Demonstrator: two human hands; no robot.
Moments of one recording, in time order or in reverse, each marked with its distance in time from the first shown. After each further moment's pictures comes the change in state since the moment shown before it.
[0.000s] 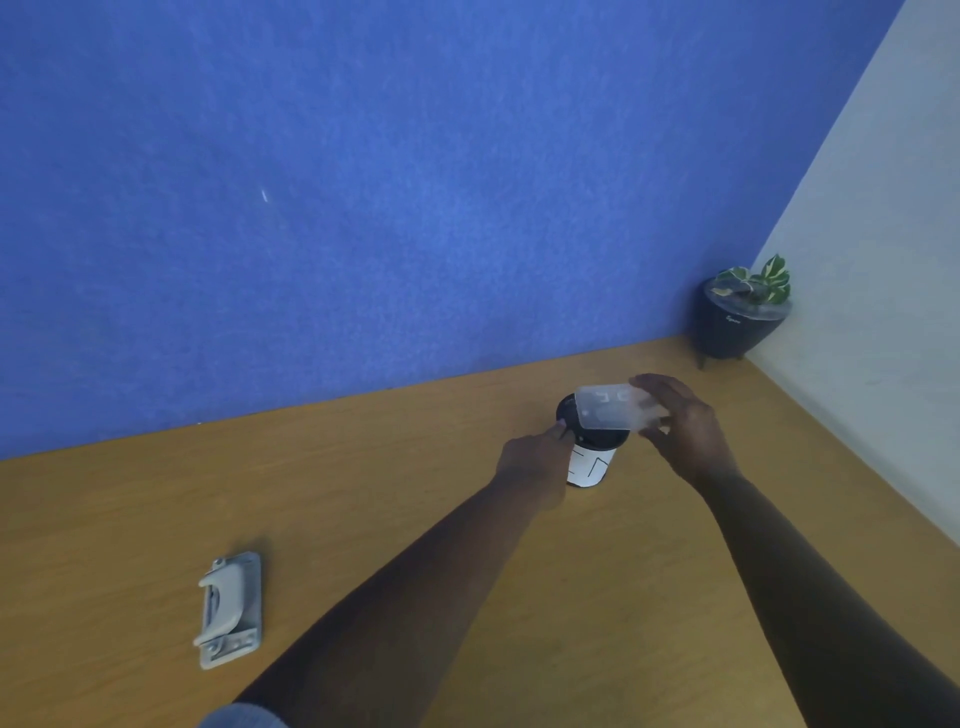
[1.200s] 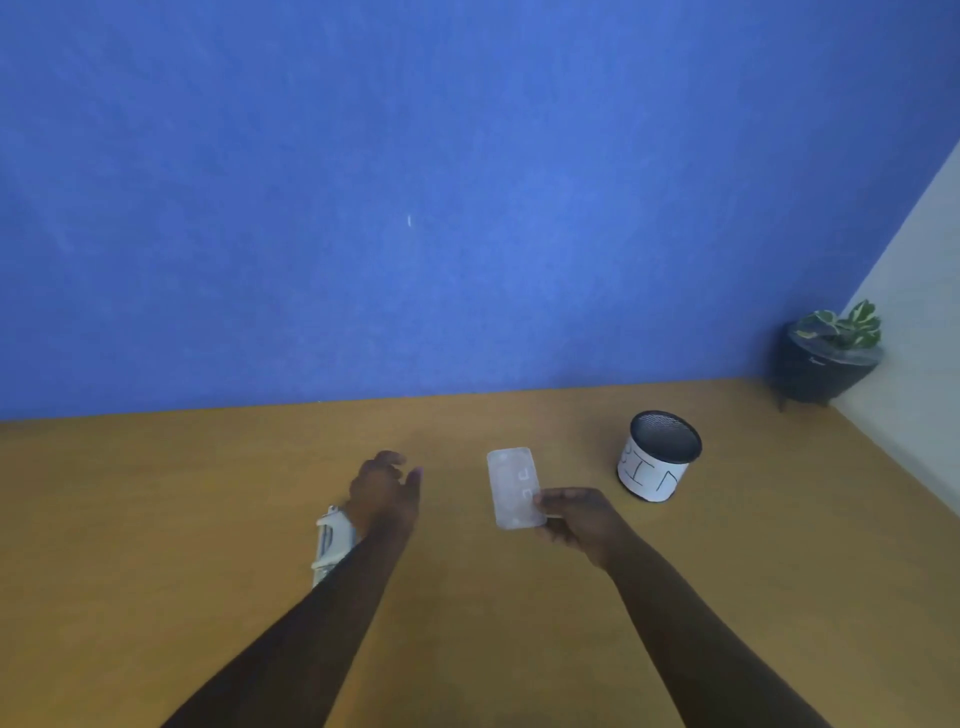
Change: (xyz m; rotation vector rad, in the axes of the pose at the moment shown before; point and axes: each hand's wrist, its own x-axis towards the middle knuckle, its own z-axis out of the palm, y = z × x) left_hand -0.152 -0.143 0.040 -0.702 0.753 -0.975; right_hand -0.069 -0.159 0.086 0.968 -0.564 0.827
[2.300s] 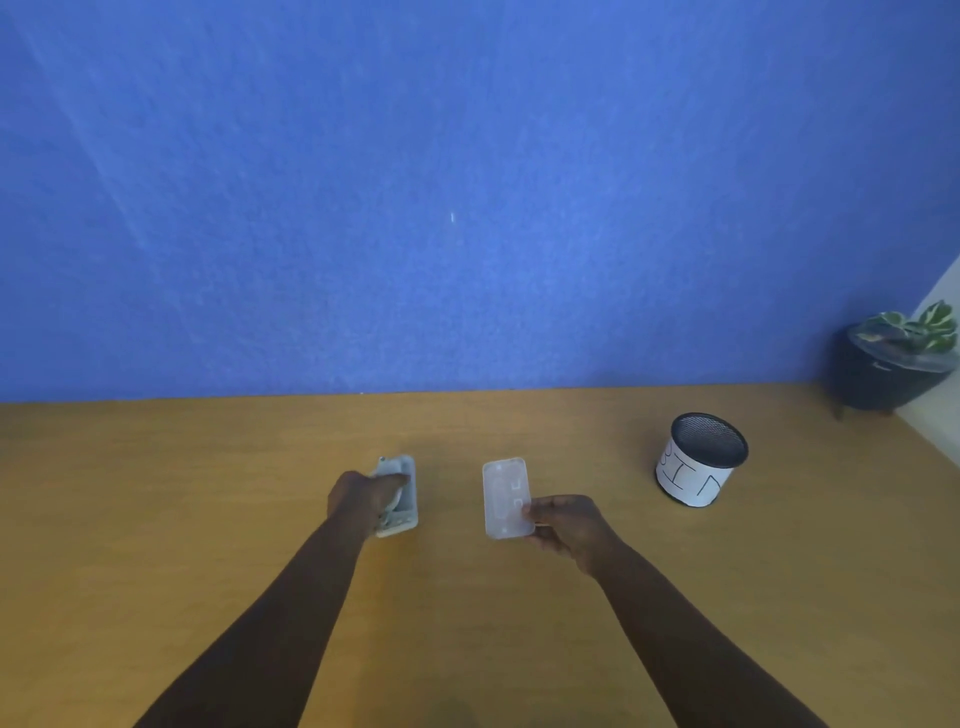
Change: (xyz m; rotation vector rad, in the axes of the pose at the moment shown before) left_hand 0.032 -0.030 -0.045 -0.161 -0.209 -0.510; right_hand 0.017 0.019 0.040 -0.081 -0.043 0.024
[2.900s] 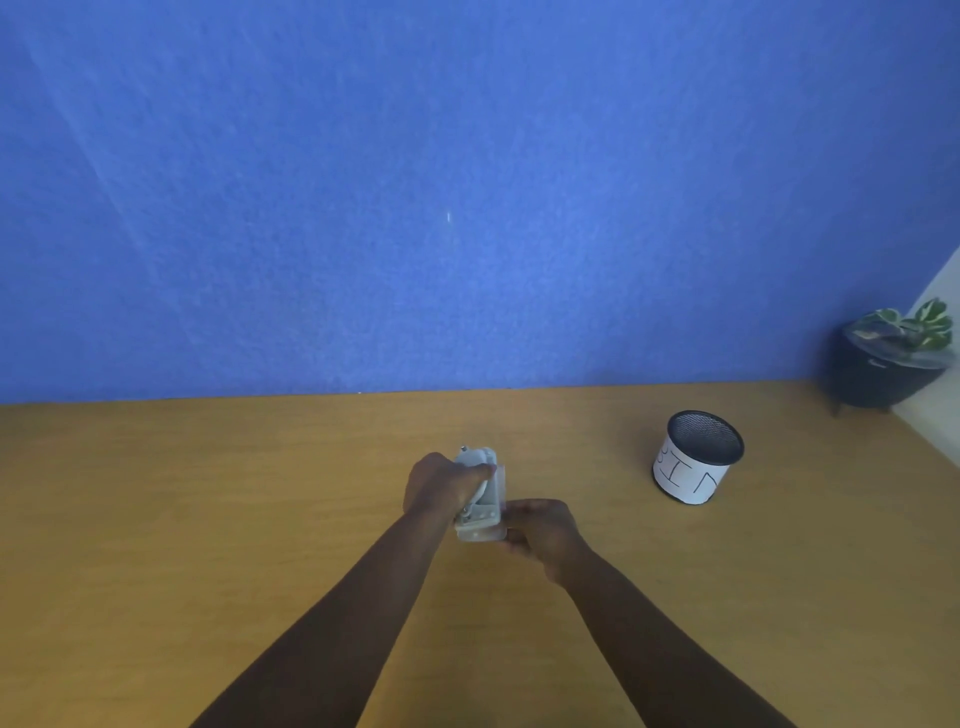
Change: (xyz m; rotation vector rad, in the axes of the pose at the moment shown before) left_hand -0.066 0.027 0.052 0.122 -0.146 0.219; right_hand -0.007 0.006 0.027 0.073 -0.034 0.002
